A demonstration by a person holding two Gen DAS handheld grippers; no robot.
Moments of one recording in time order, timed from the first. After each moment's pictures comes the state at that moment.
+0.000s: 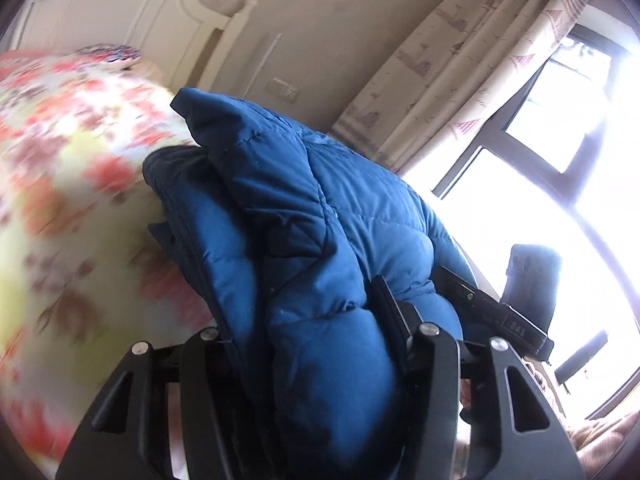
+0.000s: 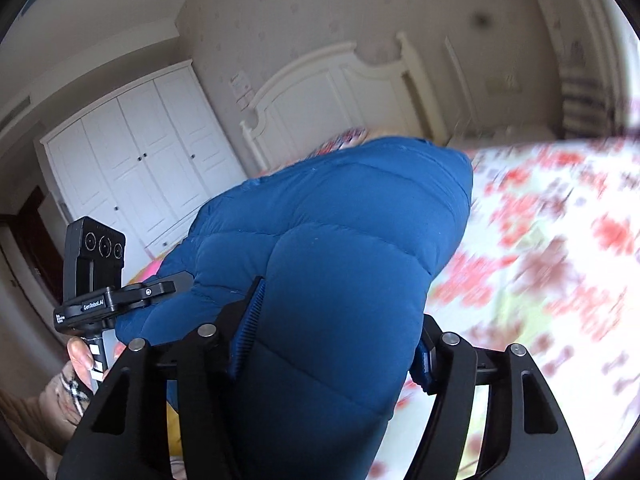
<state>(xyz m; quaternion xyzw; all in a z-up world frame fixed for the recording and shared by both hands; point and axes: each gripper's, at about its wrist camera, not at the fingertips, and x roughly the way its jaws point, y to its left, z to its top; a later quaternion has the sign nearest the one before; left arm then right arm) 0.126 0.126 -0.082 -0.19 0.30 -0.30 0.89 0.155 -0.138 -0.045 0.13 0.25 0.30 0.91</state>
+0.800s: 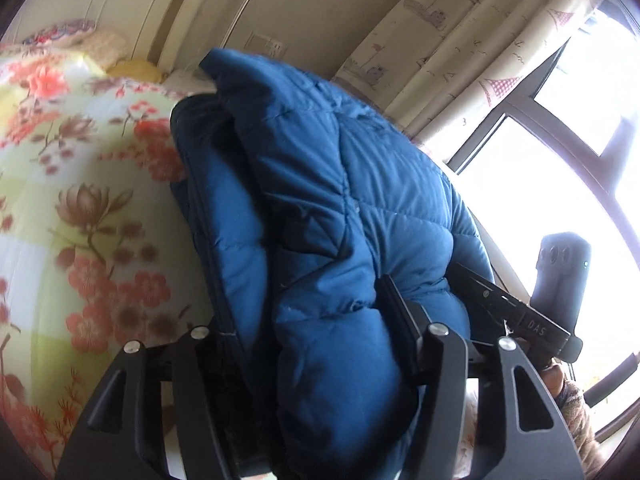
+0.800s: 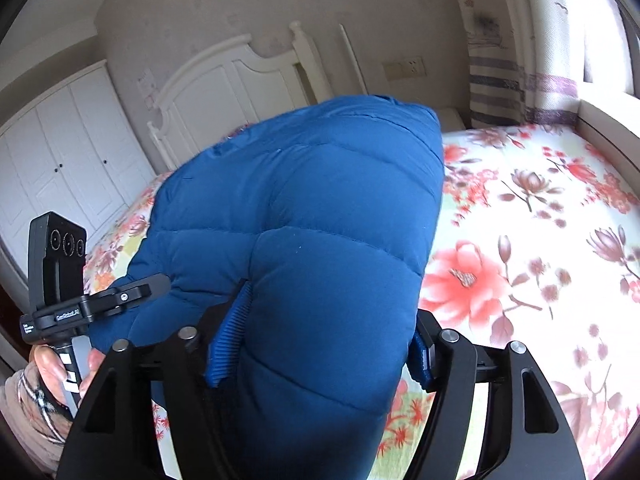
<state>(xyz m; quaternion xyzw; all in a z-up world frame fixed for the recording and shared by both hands) 0.292 -0.022 -0.128 -0.16 0.37 -0.30 0.87 0.272 -0.283 -0.088 0.12 0.33 0.17 0.92</state>
